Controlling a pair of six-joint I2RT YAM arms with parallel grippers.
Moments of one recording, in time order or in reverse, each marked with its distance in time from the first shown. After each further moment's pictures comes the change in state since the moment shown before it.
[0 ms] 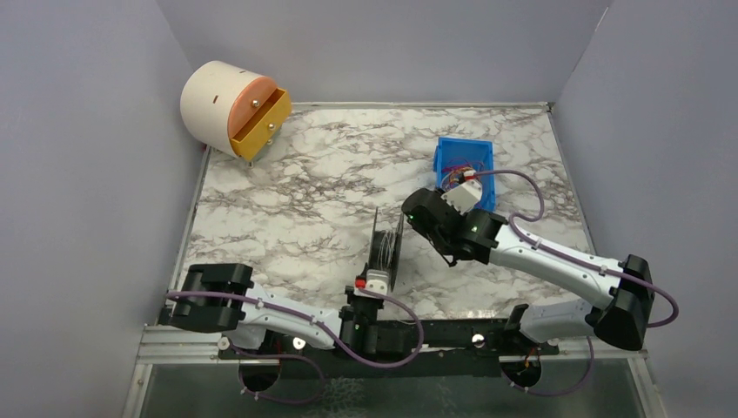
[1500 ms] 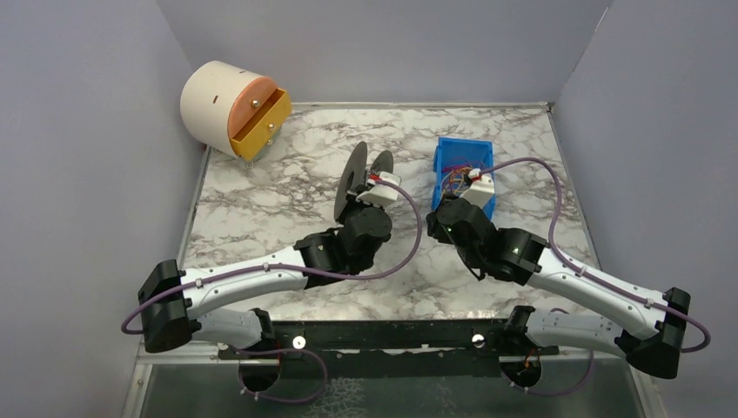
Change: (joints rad) left arm 0.532 -0.260 0.171 0.470 0.435 1.228; right arm -0.001 -0.291 -0.164 0.081 -0.020 -0.571
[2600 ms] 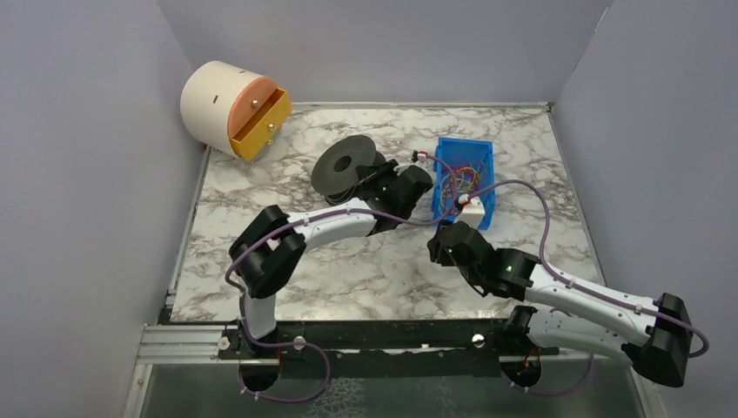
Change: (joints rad) left arm 0.269 0.597 0.372 -0.039 0.014 0.487; right arm -0.012 -0.080 -0.285 0.143 -0.121 -0.090
